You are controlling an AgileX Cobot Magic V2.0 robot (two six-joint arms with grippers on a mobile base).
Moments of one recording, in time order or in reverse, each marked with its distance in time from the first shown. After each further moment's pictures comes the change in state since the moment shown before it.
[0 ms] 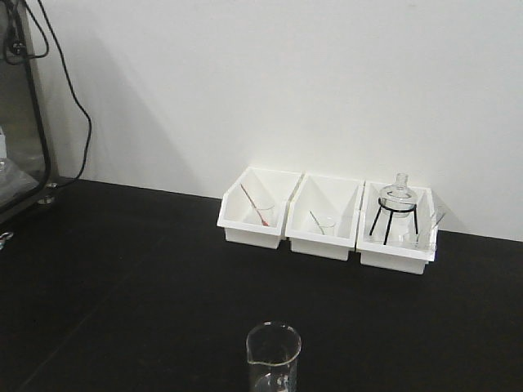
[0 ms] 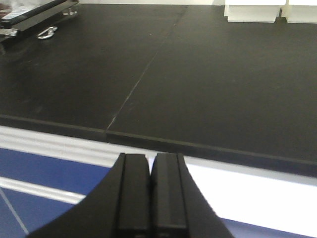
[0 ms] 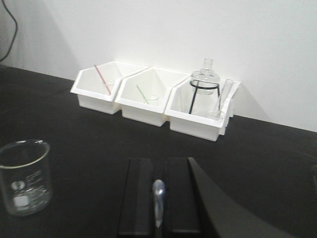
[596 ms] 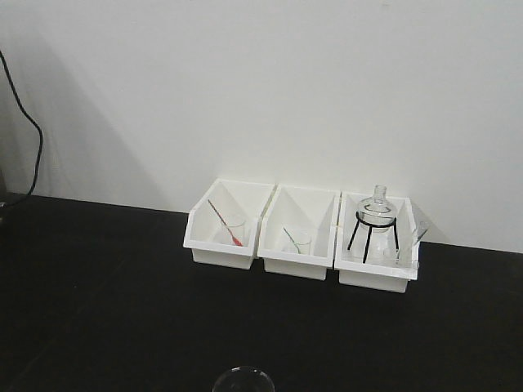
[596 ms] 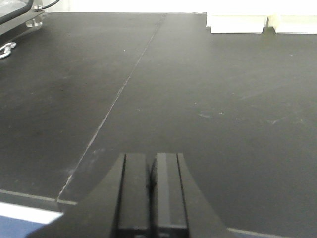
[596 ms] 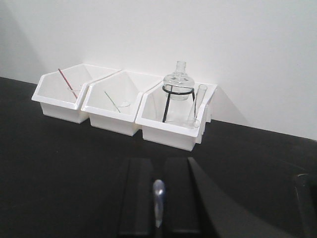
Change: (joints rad) left arm 0.000 0.000 0.000 0.000 0.000 0.000; right arm 0.000 0.000 0.000 0.000 0.000 0.000
